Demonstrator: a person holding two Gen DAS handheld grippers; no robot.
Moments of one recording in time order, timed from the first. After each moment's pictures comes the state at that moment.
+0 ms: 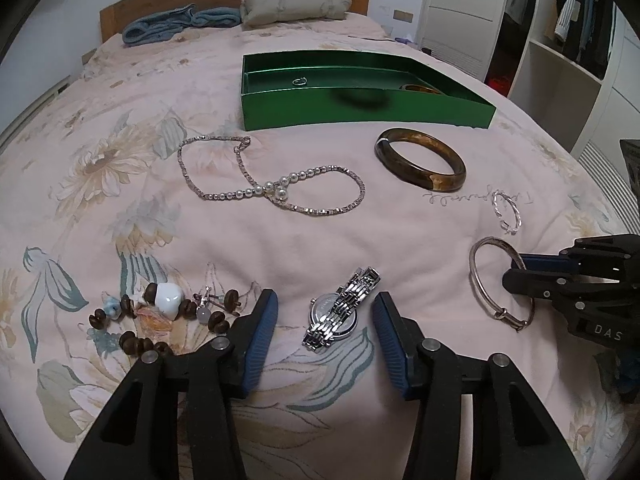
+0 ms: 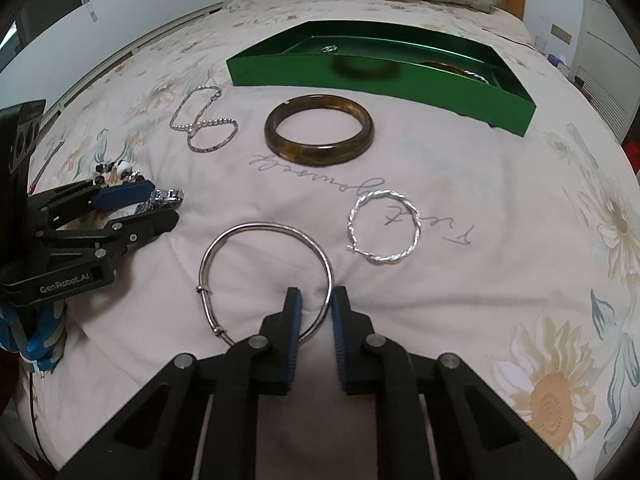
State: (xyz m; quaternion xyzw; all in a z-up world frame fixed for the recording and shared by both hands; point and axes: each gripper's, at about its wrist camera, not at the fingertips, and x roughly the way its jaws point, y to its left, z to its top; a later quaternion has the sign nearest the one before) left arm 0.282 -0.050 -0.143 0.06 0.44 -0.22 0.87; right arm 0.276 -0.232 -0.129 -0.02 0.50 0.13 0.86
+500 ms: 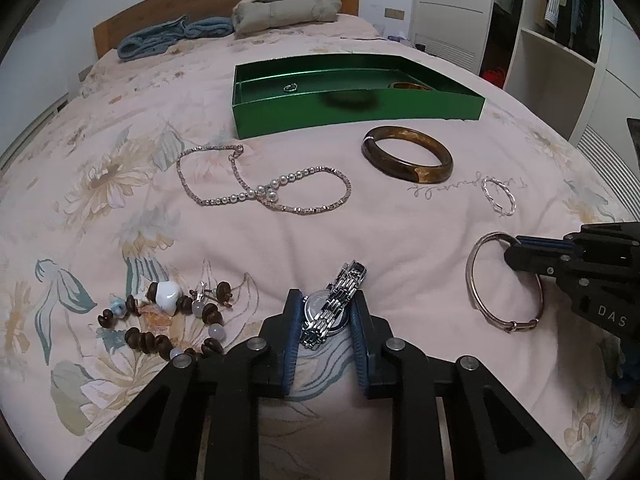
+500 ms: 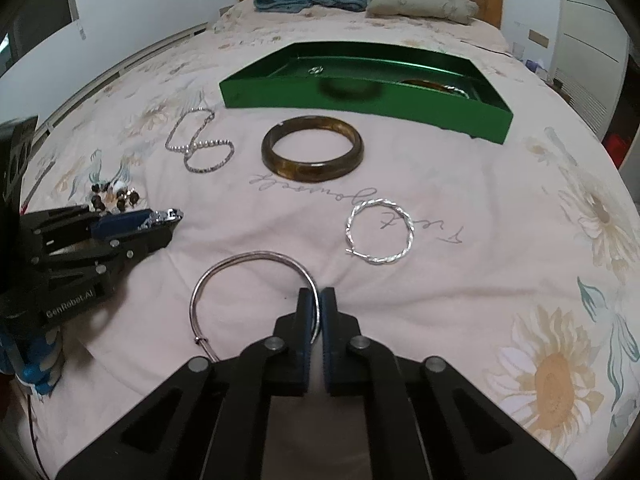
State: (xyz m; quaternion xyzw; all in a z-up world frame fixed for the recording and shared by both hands) left arm 0.268 -0.057 -0.137 0.09 0.43 -0.21 0.87; right arm 0.264 -0.226 -0.119 0.00 0.46 0.09 0.88
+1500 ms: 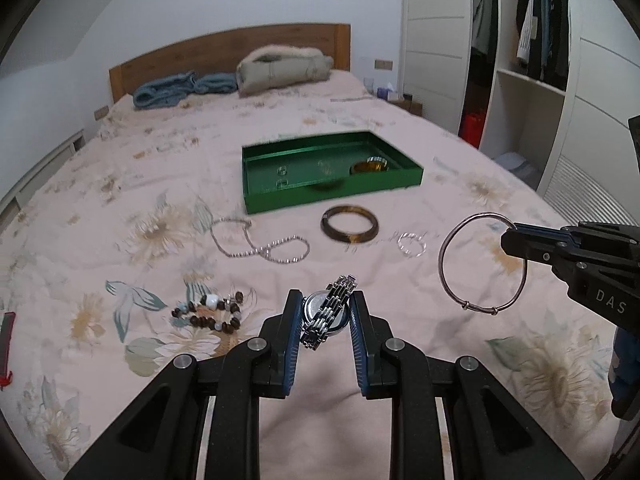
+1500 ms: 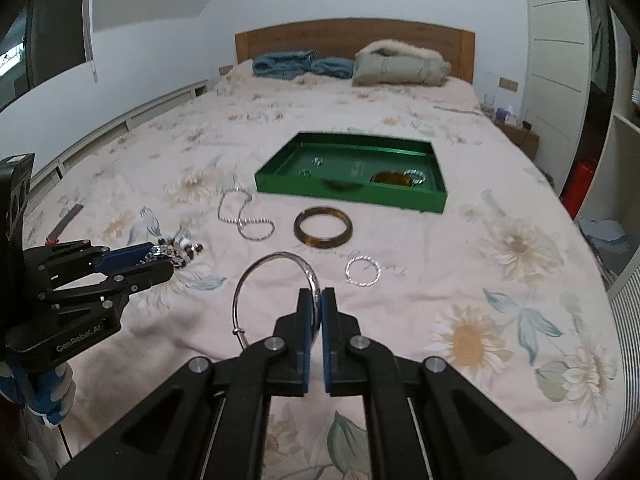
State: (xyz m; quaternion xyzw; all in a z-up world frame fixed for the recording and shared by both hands) left arm 0.171 -0.051 -0.032 0.08 0.34 -0.22 0.91; right arm 0.173 -0.224 -0.010 0.00 0.36 0.07 0.93
